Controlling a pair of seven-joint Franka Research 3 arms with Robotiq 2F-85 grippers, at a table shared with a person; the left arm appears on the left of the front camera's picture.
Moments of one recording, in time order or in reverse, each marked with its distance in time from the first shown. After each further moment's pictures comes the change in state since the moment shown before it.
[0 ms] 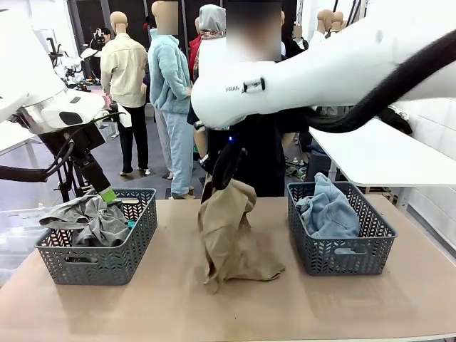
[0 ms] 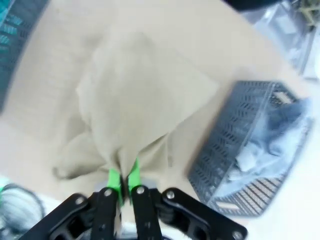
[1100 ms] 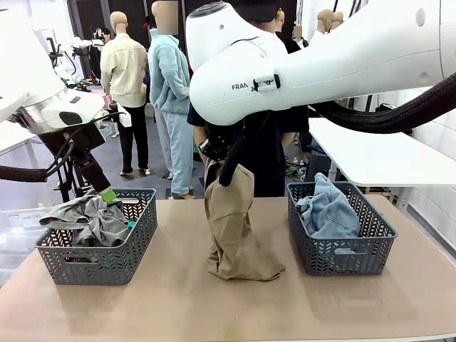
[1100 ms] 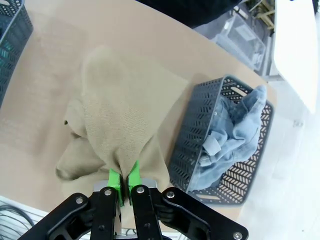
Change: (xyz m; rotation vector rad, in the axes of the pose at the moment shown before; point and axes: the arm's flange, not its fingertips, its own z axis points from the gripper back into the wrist) left arm 0.000 0.000 0.000 0.000 0.000 0.000; right arm -0.022 0.012 0.046 -0.143 -0.131 -0.035
